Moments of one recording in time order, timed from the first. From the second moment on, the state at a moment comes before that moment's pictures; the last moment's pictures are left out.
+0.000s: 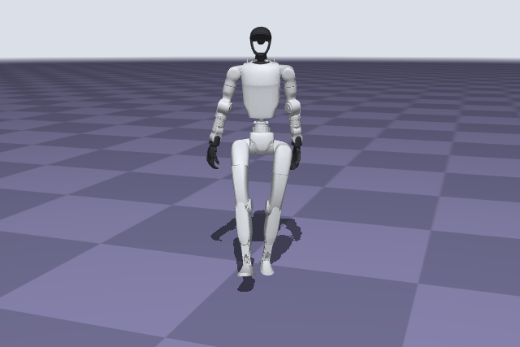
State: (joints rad) left arm 0.19 0.10 0.56 1.53 0.19 0.00 -0.16; right arm 0.06 -0.29 -0.15 1.58 -0.75 -0.06 0.01; waist -0.16 0.01 0.14; left_leg 0.07 -0.12 0.05 0.08 -0.01 0.16; right_leg -0.38 -0.02 -0.28 0.16 -0.01 -0.03
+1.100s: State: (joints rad) left arm 0.22 0.06 0.60 1.47 0.23 0.02 -0.16; right arm 0.05 -0.18 -0.11 1.31 -0.70 -0.12 0.24; waist -0.05 0.00 0.01; left_leg 0.04 -0.08 0.27 0.02 -0.04 0.11; right_leg 0.03 -0.07 -0.13 0.04 0.13 -0.03
